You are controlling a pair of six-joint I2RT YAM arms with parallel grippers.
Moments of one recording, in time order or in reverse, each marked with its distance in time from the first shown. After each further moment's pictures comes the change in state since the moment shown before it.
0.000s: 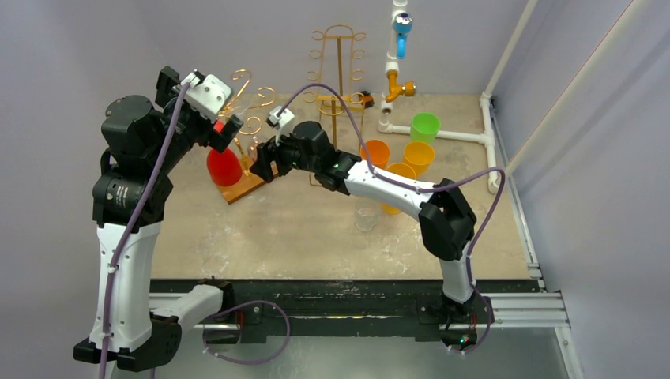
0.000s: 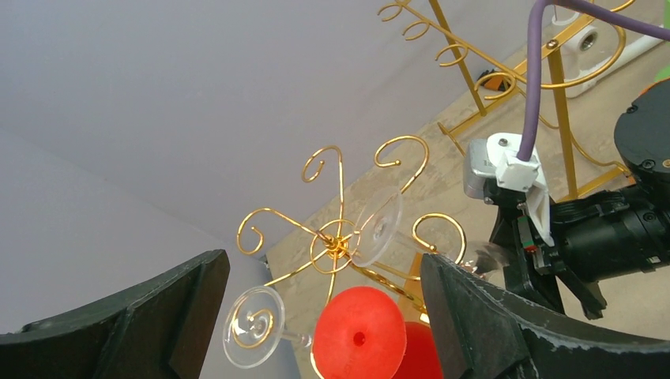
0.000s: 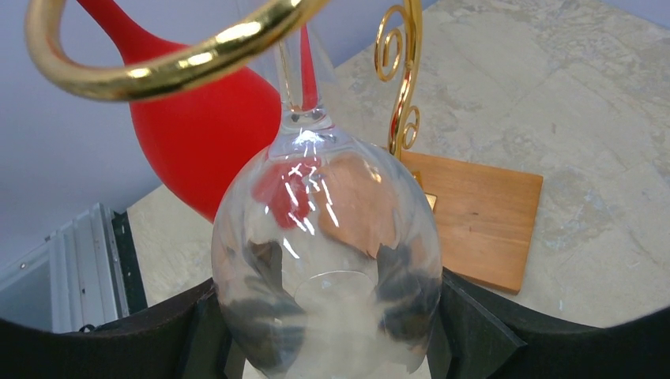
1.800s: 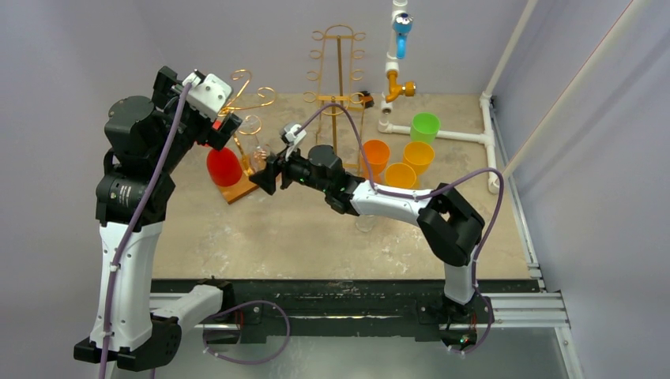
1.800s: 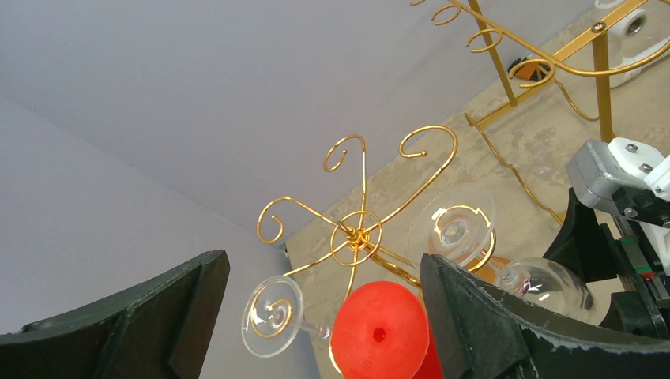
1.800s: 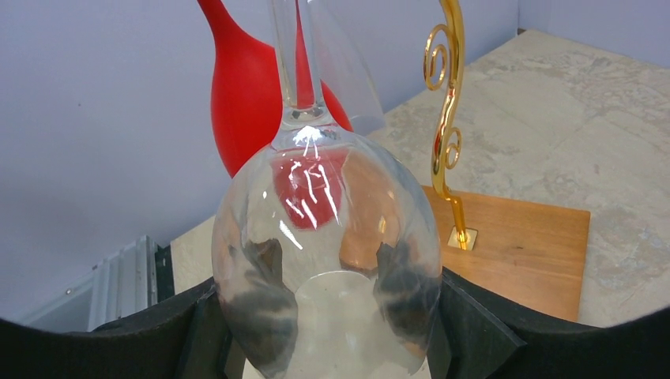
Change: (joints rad) left arm 0.000 -0.006 -0.030 0.035 -0.073 0.026; right arm 0.029 -0.067 -0.319 0.467 -0.009 0.079
